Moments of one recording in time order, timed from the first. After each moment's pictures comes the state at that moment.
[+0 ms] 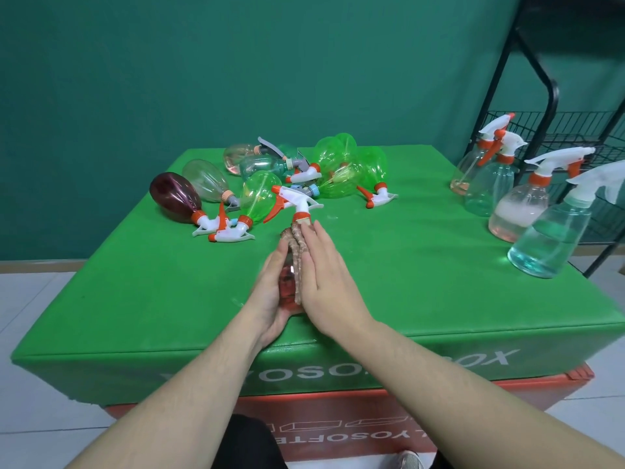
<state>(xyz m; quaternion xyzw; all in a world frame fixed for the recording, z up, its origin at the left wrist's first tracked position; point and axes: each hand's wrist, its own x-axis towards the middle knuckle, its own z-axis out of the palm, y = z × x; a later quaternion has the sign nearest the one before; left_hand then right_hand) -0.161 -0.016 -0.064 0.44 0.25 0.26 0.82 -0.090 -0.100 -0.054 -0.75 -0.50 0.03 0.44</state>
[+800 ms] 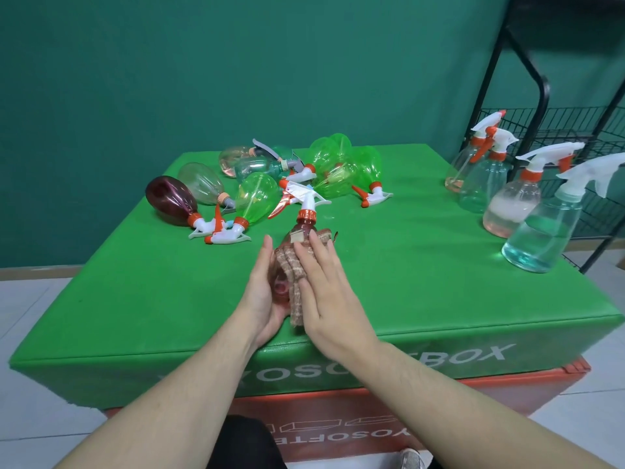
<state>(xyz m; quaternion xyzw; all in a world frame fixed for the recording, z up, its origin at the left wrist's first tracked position) -0.163 -0.017 -0.062 0.44 0.23 0.23 0.84 -0.095 -0.126 -0.072 -0.73 -0.55 -0.01 0.41</state>
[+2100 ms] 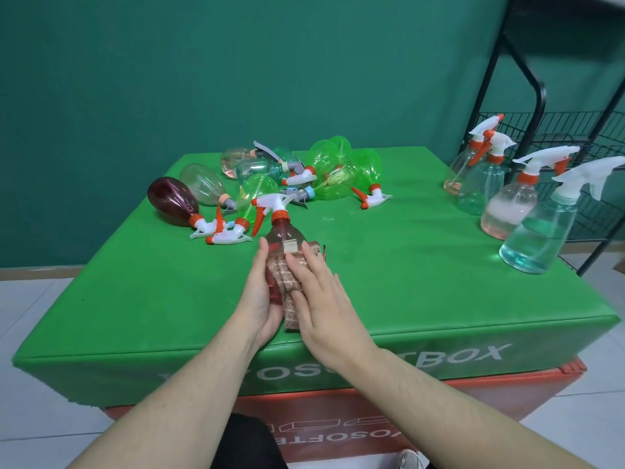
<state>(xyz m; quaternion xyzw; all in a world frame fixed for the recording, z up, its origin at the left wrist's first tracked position) -0.165 -0.017 -0.063 0.38 0.24 0.26 0.85 -0.105 -0.131 -0.073 -0.75 -0.54 0.04 0.38</state>
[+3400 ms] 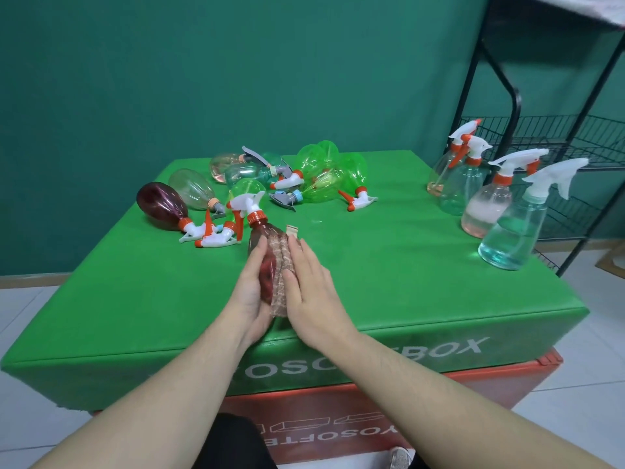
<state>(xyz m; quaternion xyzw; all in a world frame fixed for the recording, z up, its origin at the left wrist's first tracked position) -0.162 -0.030 -0.047 0.37 0.26 0.26 0.85 -0.102 -0.125 -0.059 -0.76 -0.49 0.05 0.43</state>
